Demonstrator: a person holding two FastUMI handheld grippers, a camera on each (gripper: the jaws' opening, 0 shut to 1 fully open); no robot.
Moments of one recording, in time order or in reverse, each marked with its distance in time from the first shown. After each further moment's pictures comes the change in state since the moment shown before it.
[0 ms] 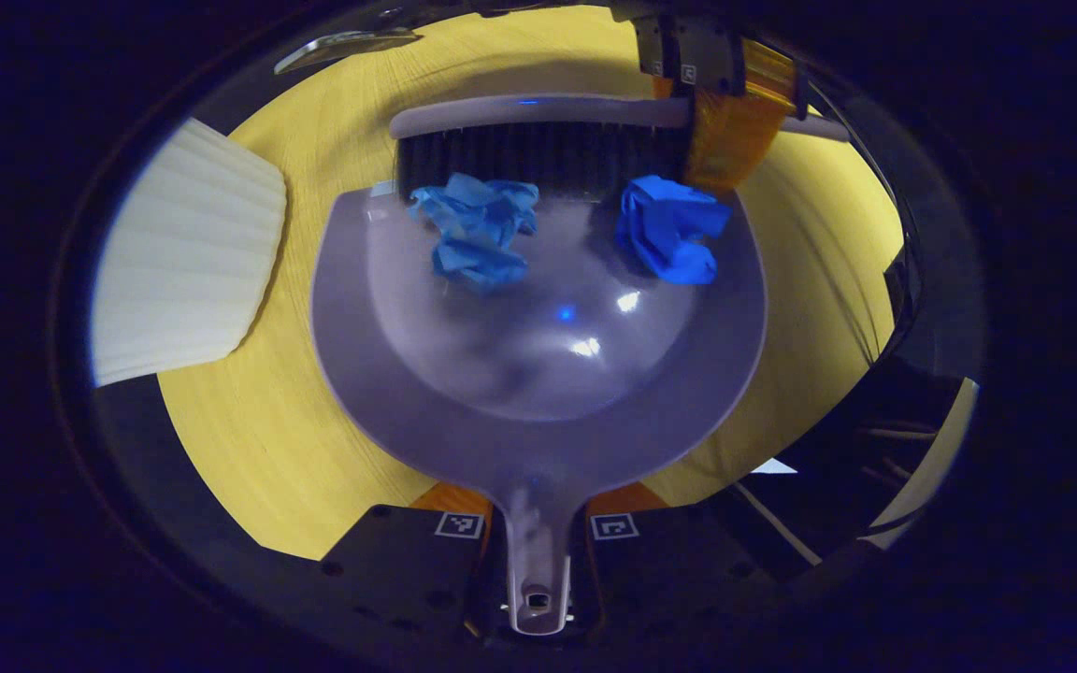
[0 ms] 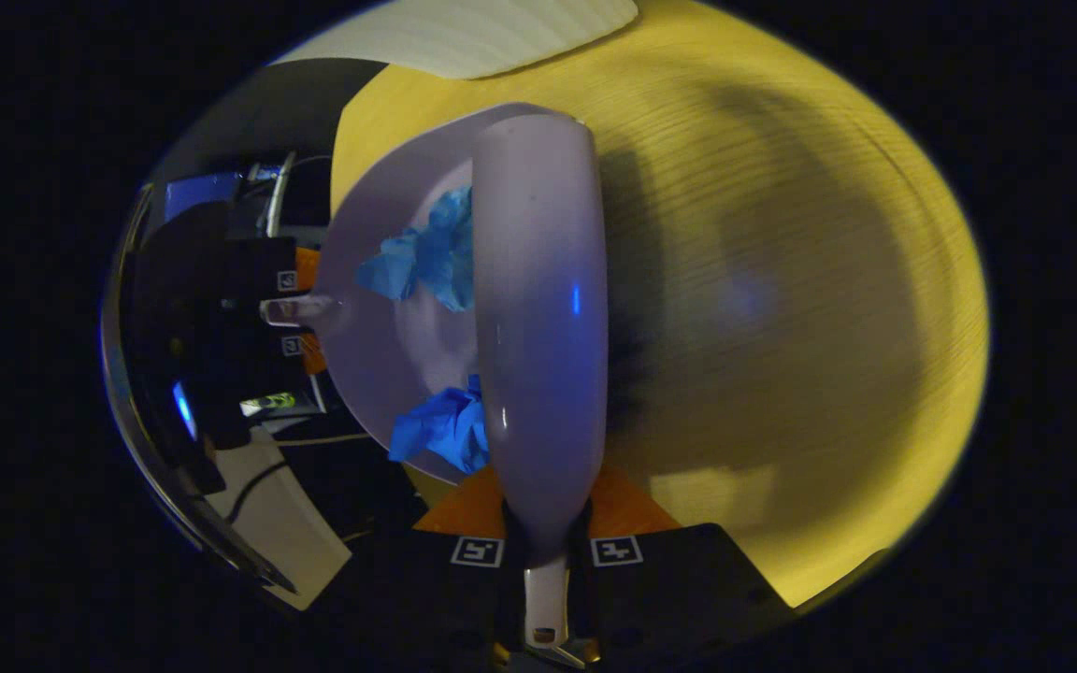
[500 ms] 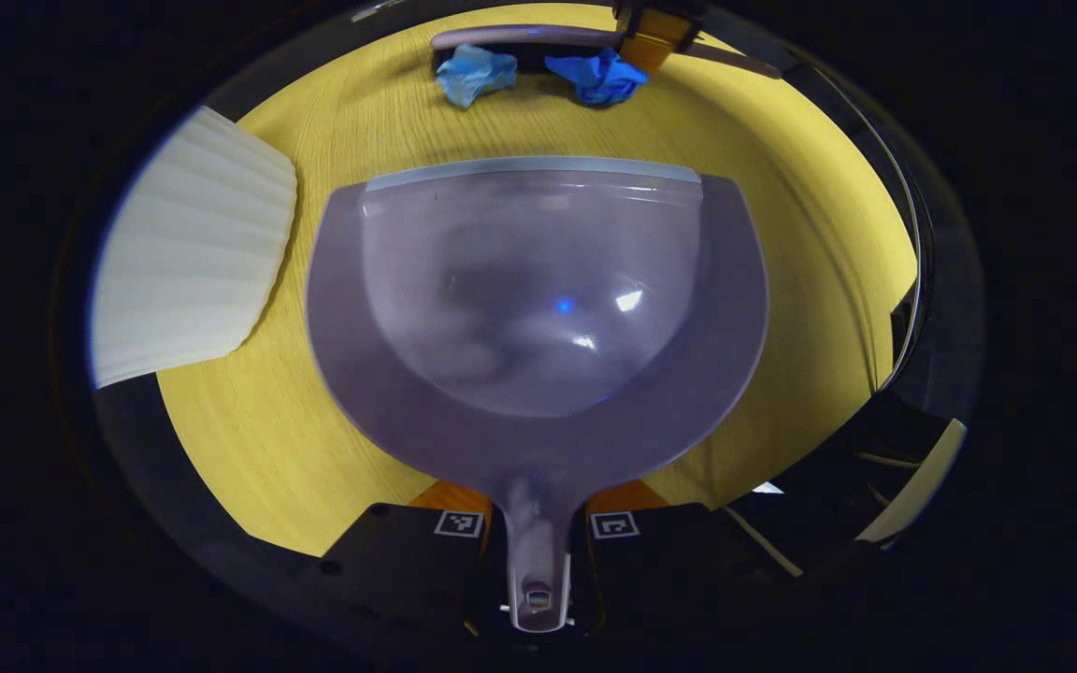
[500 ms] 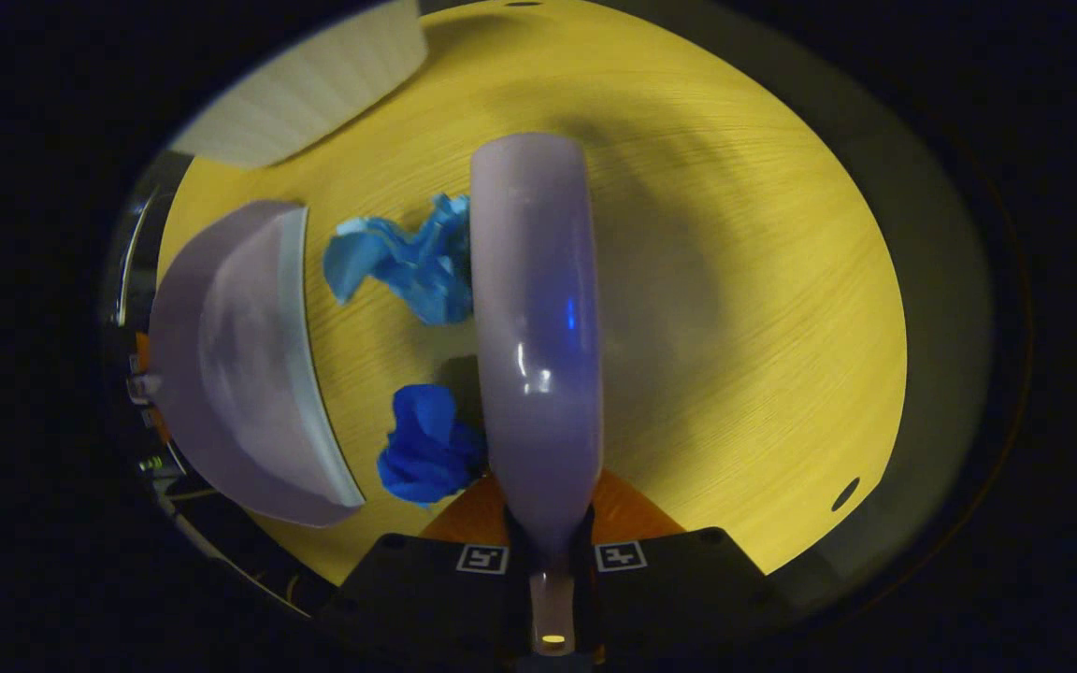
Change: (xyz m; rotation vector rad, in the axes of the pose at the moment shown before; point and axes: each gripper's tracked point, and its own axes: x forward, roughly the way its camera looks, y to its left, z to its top) left arm -0.002 -0.005 0.002 -0.066 0.020 -0.016; right arm -0.041 -0.102 0.029 -0.040 -0.064 -0.605
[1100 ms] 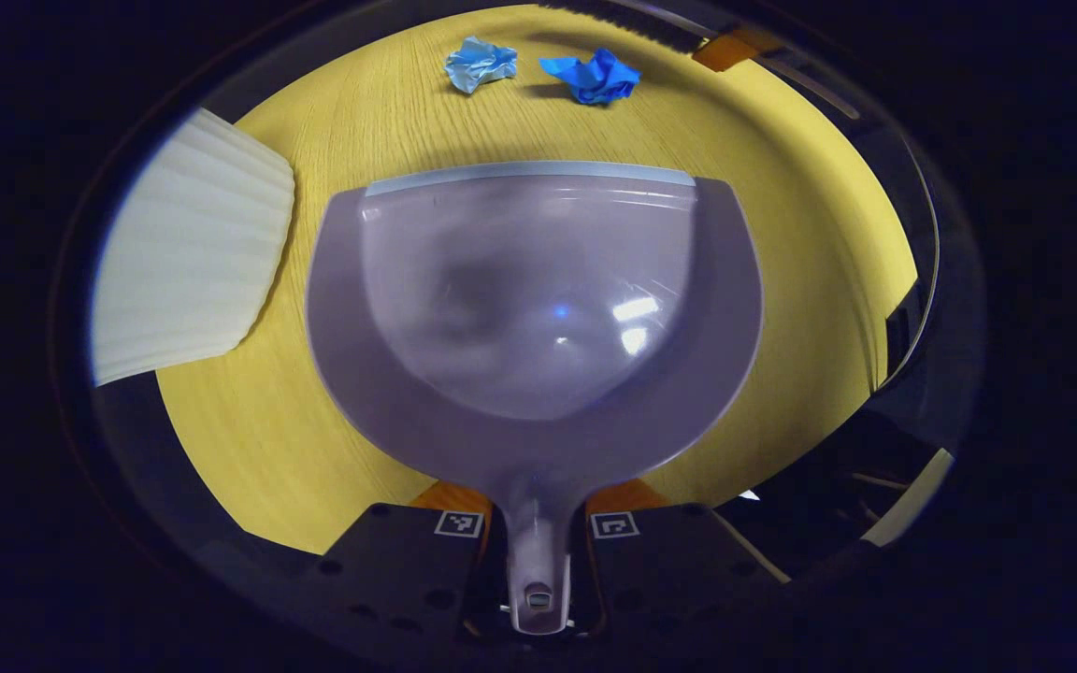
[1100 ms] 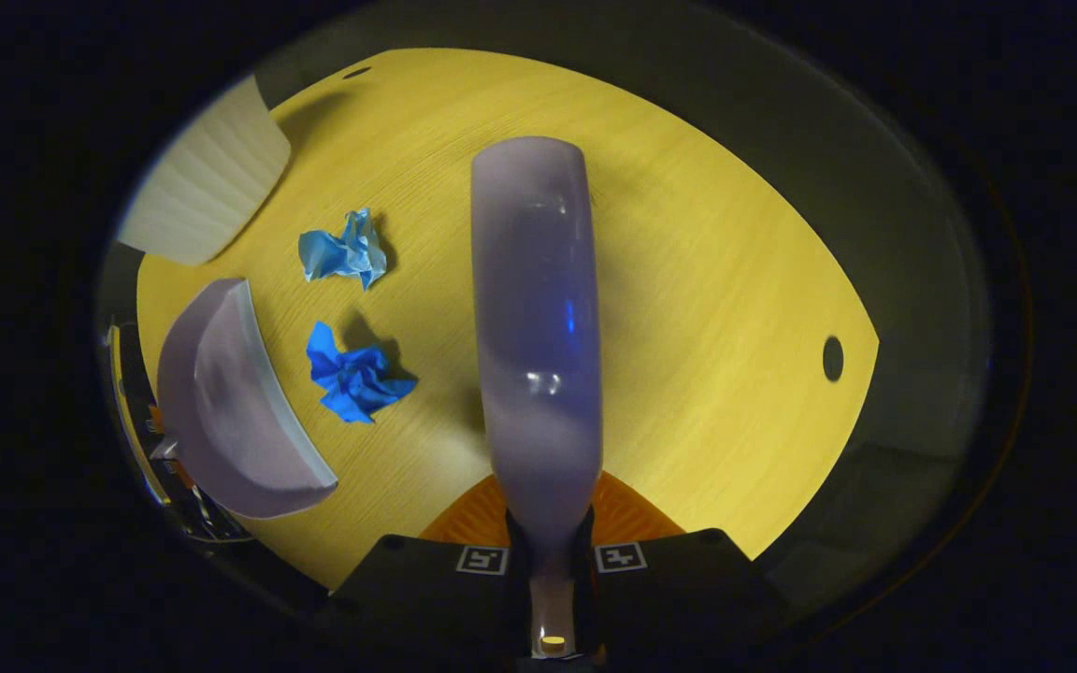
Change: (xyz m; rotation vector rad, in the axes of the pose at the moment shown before) left arm -0.003 -0.005 0.000 -0.009 0.012 -0.009; right arm -0.022 -0.051 -0.044 0.411 -0.118 -0.115
